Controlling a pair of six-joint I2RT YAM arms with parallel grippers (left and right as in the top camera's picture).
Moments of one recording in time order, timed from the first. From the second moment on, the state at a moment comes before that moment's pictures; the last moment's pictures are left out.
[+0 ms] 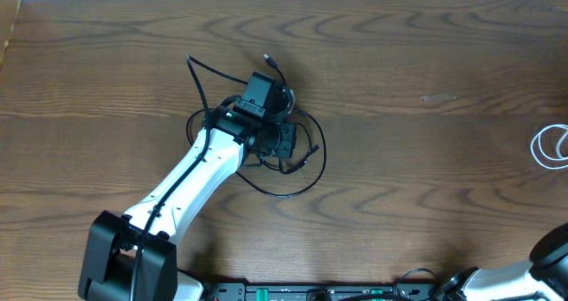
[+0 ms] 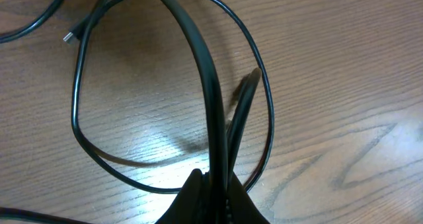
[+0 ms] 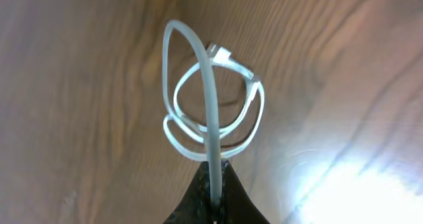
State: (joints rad) left arm -0.45 1.59 1.11 -0.70 0.23 -0.27; right arm -0.78 1.73 1.48 -0.87 -0.05 0.38
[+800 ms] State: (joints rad) left arm -0.46 1.59 1.11 -0.23 0.67 -0.29; right arm -0.51 1.78 1.47 -0.99 -0.40 0.16
